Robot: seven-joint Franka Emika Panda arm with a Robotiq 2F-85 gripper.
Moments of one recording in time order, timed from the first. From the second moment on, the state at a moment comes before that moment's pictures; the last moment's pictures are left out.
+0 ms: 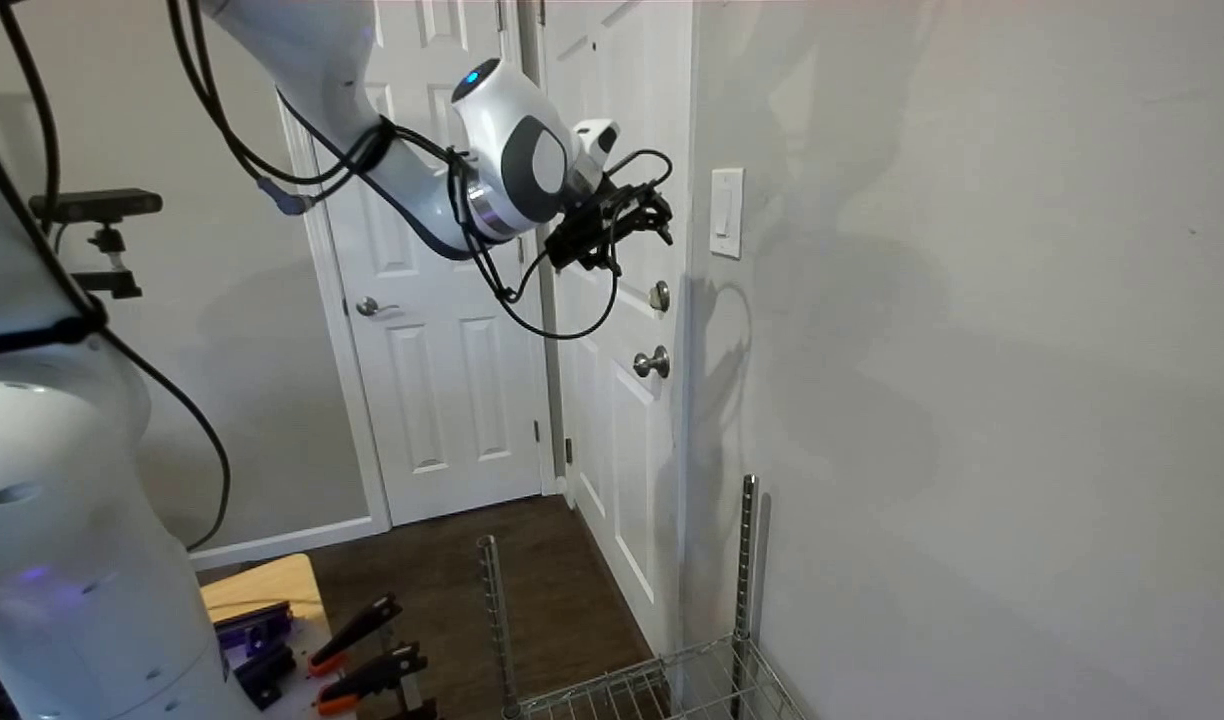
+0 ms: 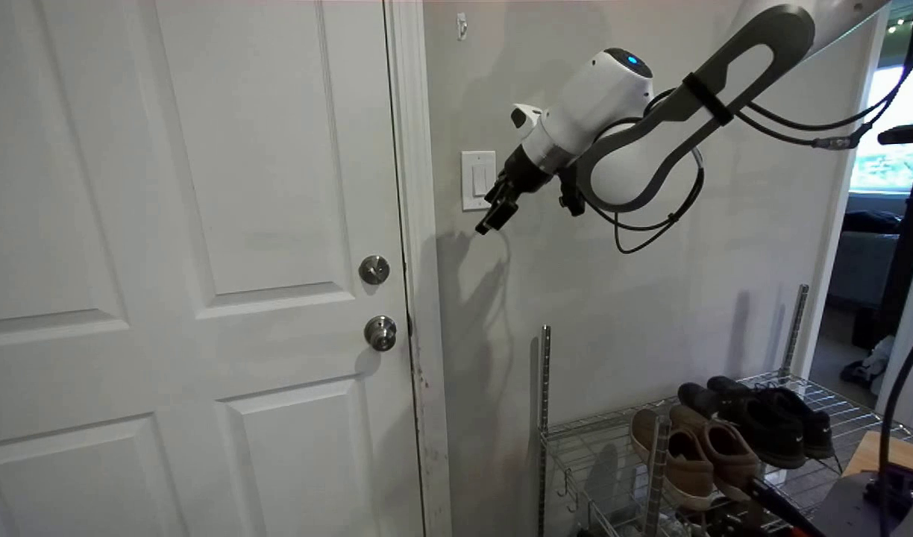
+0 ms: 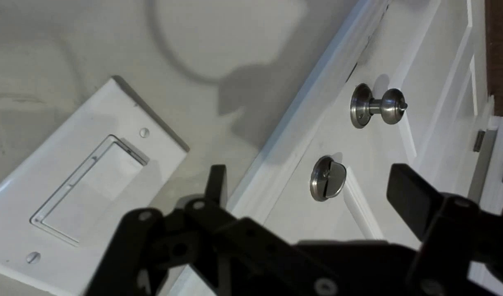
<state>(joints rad) -0.03 -0.10 0.21 -2.35 -0.40 3.15 -0.28</state>
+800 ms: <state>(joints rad) 0.04 -0.08 0.12 -2.31 -0.40 3.17 -0.29</state>
